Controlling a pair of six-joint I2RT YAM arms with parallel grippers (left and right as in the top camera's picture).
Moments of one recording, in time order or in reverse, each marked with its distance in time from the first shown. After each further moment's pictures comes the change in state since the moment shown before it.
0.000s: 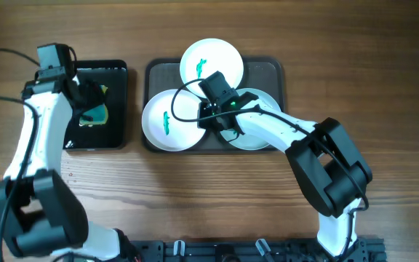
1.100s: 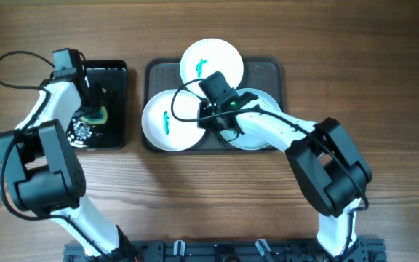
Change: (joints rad) left arm 0.016 0.274 0.011 0.179 0.011 0.066; right arm 0.000 0.001 0.002 0.000 -0.001 0.000
